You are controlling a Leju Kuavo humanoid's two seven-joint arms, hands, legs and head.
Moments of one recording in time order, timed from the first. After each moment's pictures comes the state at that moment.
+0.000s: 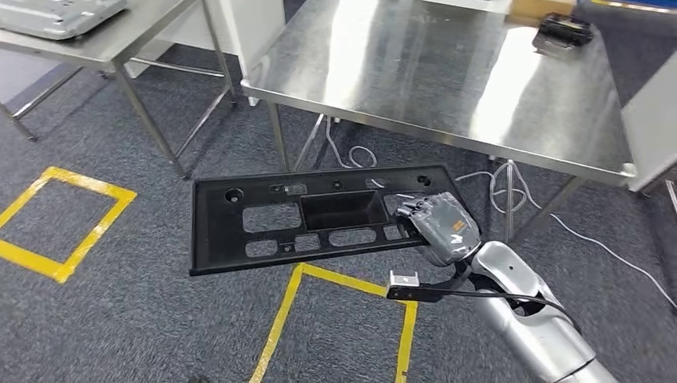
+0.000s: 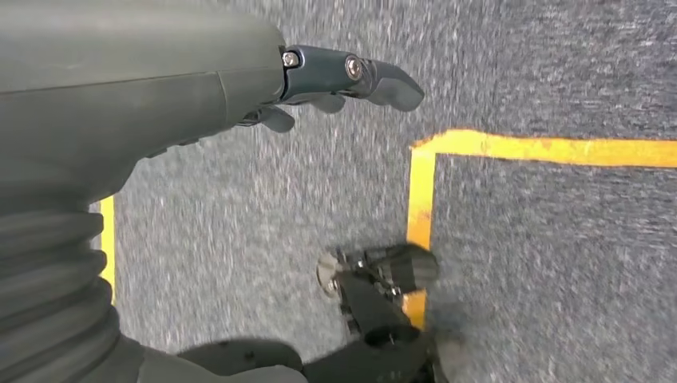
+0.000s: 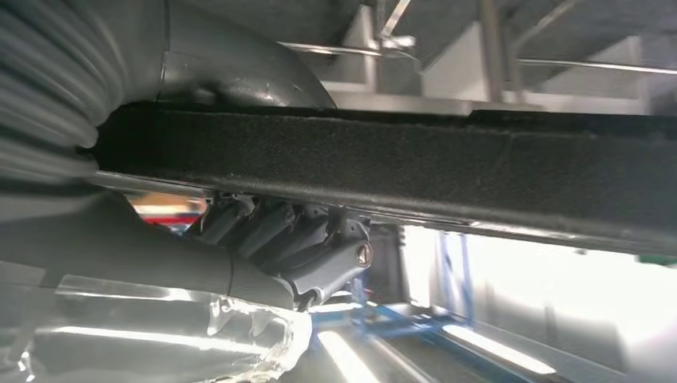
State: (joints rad) left arm -0.07 -0.10 0.64 -0.20 -0.81 0.08 -0.29; right arm -0.42 -0.38 0.51 -1.34 0.81 -0.19 -0.29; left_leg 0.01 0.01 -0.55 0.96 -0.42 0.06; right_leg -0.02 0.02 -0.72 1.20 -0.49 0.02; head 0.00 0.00
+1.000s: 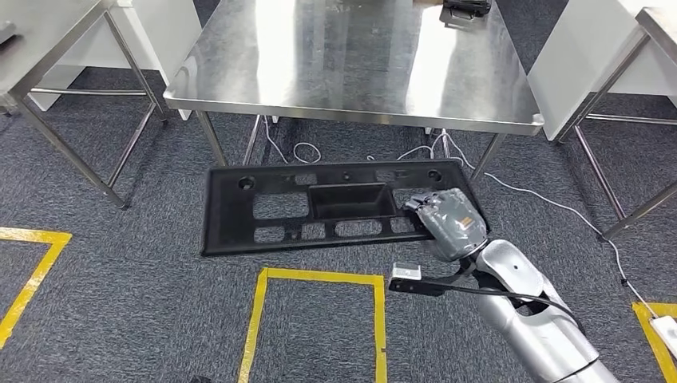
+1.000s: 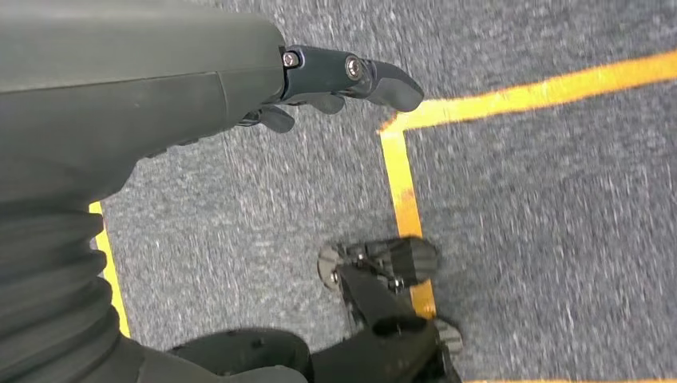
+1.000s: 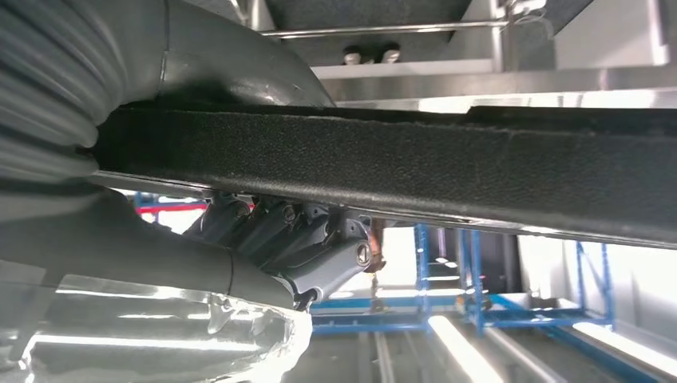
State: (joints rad) left arm -0.07 -0.11 0.65 -0.20 -0.82 0.06 -0.30; right arm -0.42 -0.38 0.46 -1.34 0.86 -0.21 -0.25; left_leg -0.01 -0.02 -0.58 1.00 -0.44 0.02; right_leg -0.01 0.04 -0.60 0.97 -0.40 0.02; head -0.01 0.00
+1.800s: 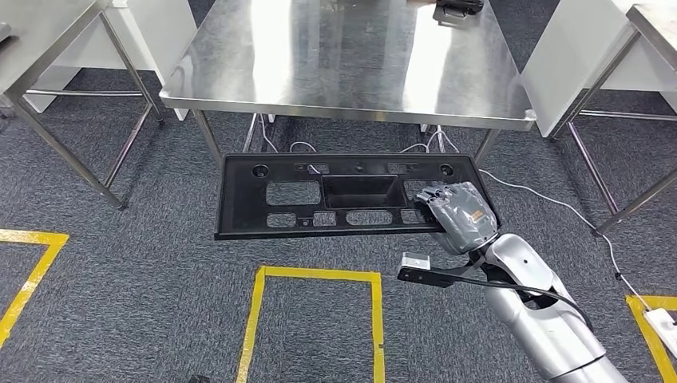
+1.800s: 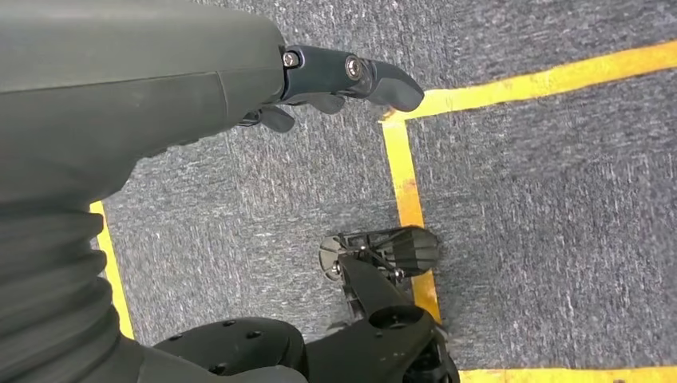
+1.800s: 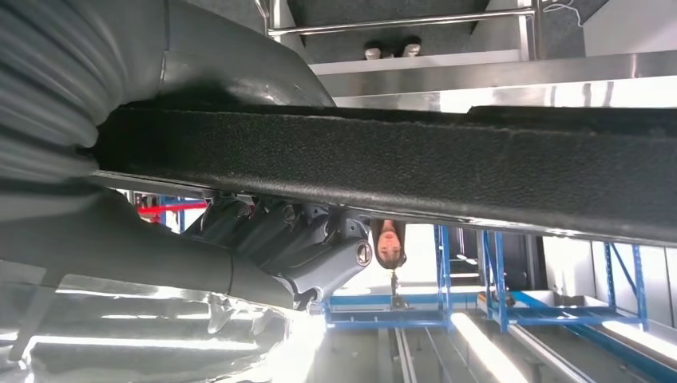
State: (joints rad) left arm -0.08 -0.11 0.67 -0.20 -0.82 0.05 -0.30; right arm -0.43 -0.38 0.42 -1.31 0.86 -0.21 -0.27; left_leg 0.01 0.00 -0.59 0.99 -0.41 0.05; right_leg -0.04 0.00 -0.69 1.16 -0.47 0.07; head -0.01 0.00
